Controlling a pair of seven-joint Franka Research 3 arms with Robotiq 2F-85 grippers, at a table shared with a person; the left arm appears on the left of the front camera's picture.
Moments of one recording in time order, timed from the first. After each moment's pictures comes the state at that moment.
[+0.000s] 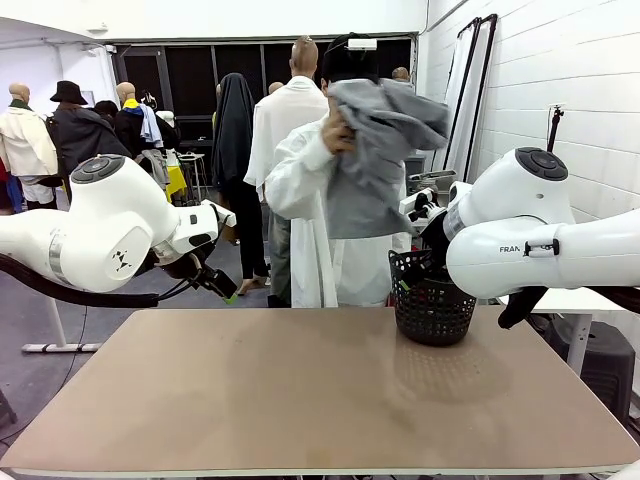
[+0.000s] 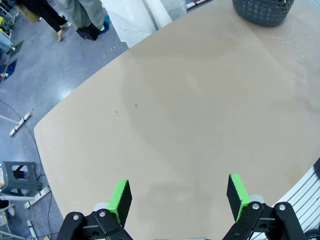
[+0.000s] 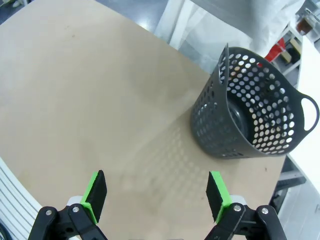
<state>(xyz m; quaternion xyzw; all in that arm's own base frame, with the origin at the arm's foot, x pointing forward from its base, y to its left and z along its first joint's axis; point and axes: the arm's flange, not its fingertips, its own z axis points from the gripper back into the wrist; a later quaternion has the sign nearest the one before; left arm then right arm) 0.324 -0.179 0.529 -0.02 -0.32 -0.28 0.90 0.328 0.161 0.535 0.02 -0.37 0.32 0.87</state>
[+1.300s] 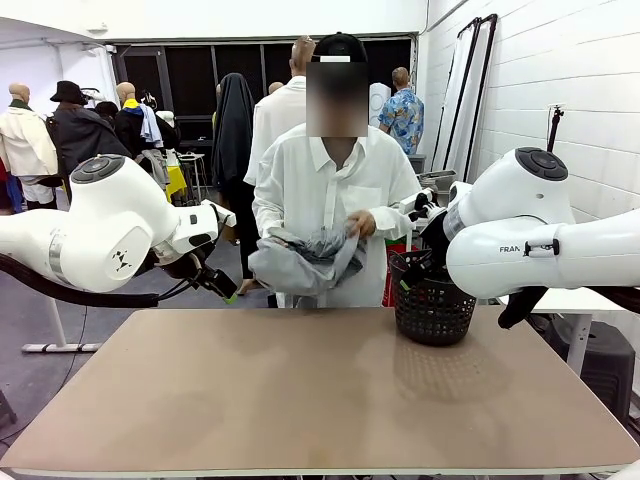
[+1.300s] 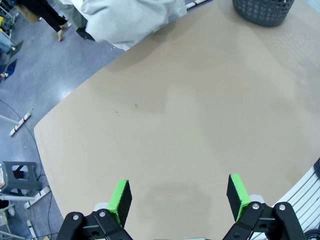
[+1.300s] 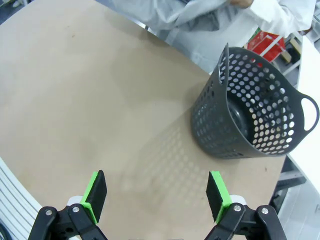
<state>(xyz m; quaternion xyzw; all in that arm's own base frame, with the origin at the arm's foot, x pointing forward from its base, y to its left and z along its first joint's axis) 0.324 -0.179 0.529 -0.02 -0.32 -0.28 0.90 0.328 0.161 0.535 0.02 -0.37 0.32 0.87</state>
